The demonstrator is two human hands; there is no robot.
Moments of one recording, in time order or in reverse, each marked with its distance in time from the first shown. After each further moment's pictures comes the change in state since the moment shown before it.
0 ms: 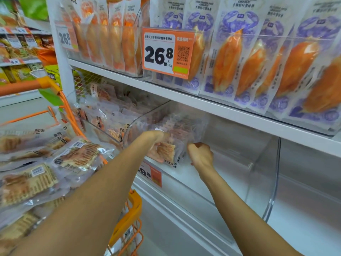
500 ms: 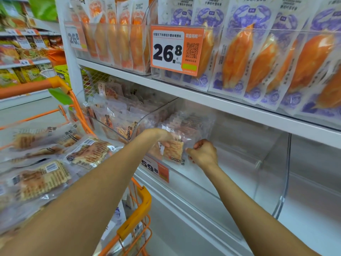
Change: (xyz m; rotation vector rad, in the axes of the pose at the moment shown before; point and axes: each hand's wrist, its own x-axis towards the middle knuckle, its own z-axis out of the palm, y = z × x) left_hand -0.010 -0.004 -0.010 0.326 0.041 0.052; right_hand 0.008 0.011 0.014 -0.138 -0.019 -0.106
